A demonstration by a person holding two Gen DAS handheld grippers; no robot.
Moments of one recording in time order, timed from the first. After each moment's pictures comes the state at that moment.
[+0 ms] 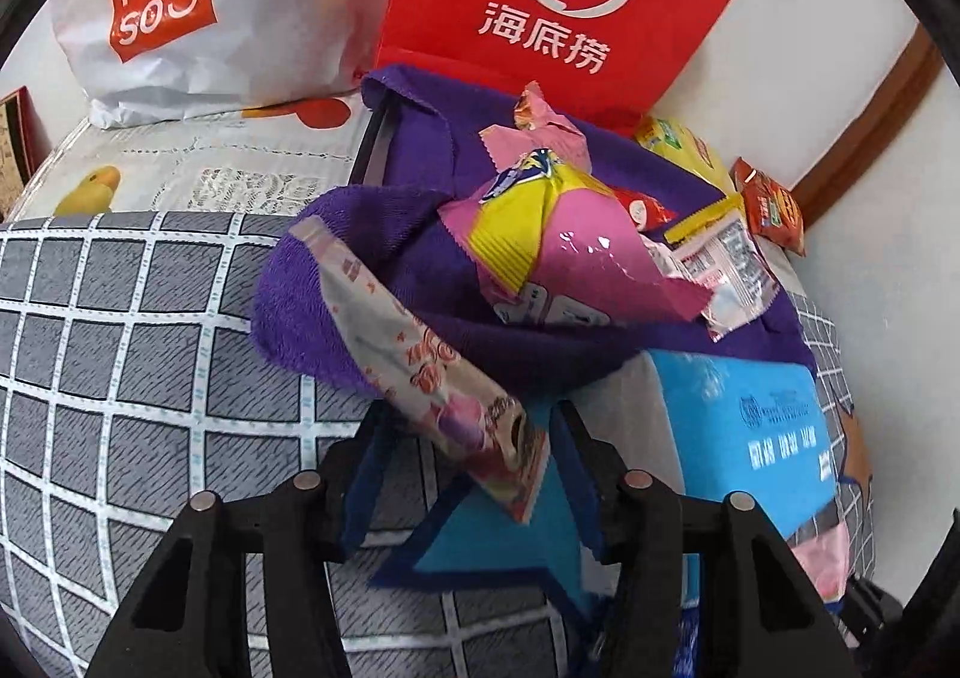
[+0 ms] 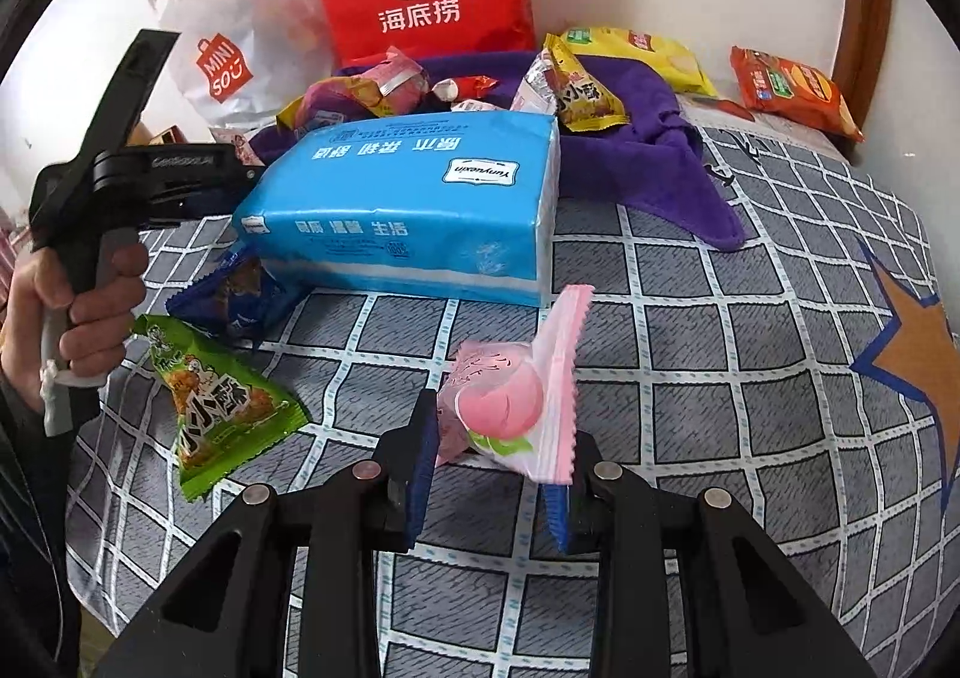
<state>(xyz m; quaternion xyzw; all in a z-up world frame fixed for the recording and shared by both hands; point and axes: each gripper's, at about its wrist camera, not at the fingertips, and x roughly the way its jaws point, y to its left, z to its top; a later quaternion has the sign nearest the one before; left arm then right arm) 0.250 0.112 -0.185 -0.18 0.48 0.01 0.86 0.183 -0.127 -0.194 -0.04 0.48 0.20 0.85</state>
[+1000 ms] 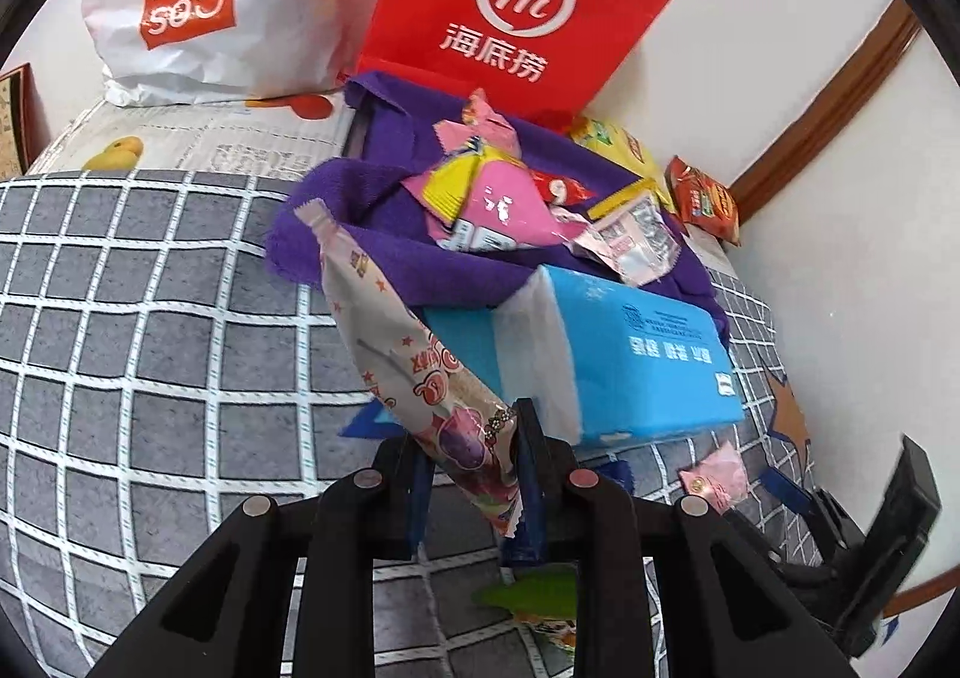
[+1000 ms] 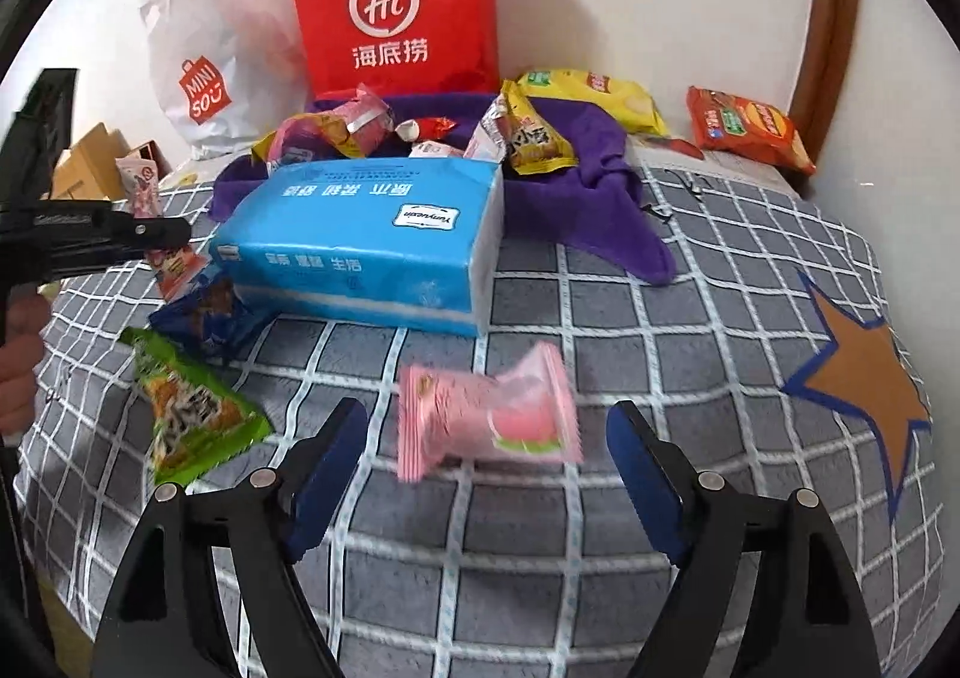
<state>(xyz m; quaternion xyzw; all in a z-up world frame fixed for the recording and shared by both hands) 0.189 0.107 -0.152 -0.21 0.47 -0.04 0.86 0.183 -0.137 -0.182 -0.06 0.45 0.16 0.87</state>
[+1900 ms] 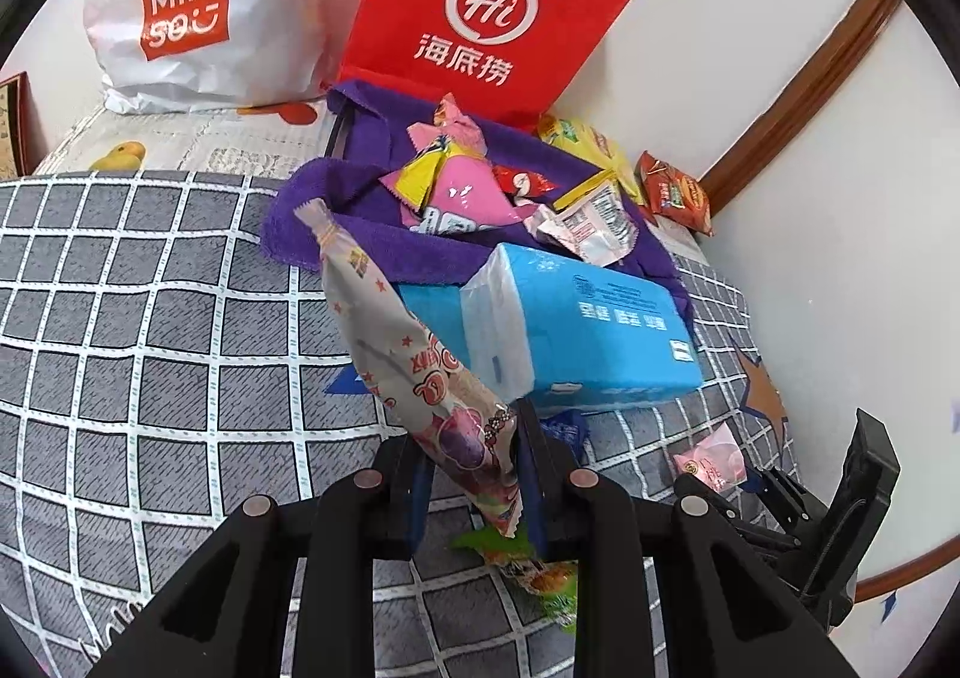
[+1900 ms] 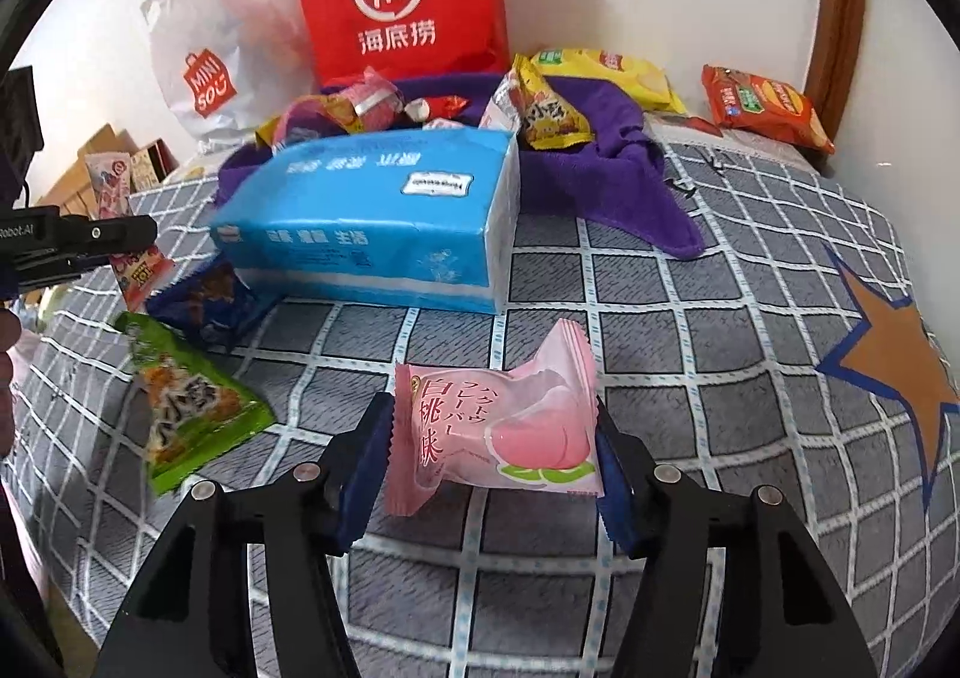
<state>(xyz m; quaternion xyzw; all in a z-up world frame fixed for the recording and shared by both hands) 0.159 0.101 -0.134 -0.21 0.46 -0.06 0.86 0.167 -0.141 -0.185 -0.04 0.45 0.17 0.87</state>
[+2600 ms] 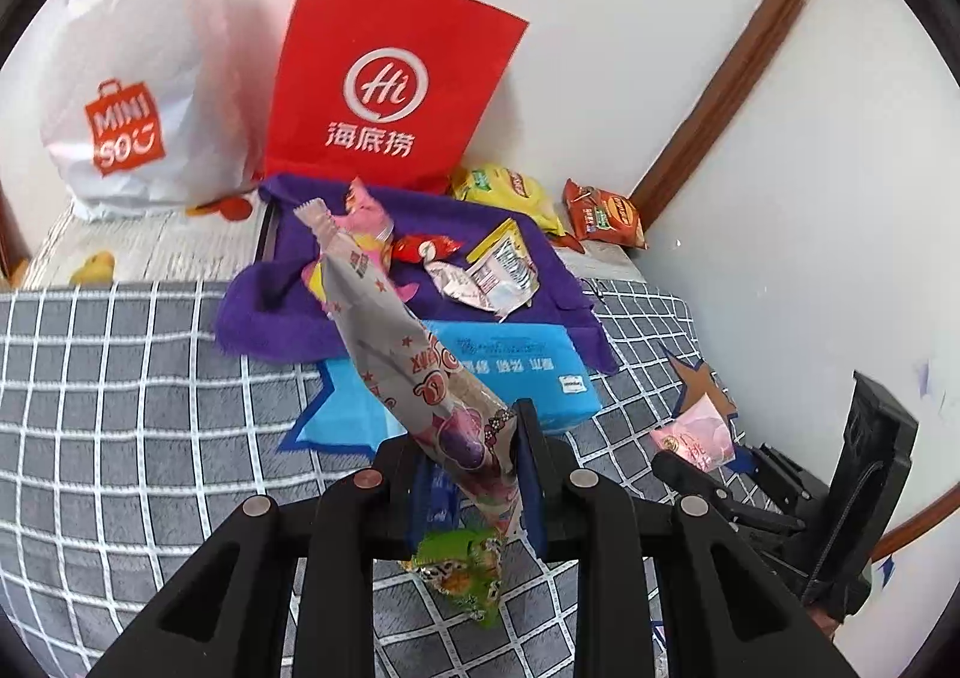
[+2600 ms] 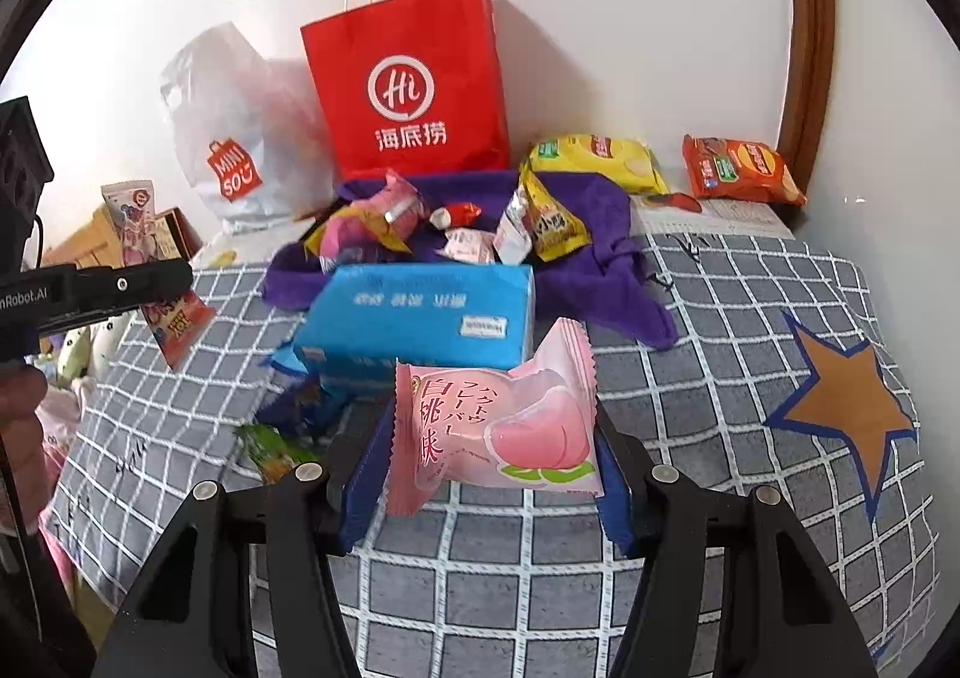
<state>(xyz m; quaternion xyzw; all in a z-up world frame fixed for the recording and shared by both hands) 0.157 0.071 -0.062 -0.16 0.42 -0.10 0.89 0.160 -0.133 -0.108 0.00 0.41 0.17 0.90</state>
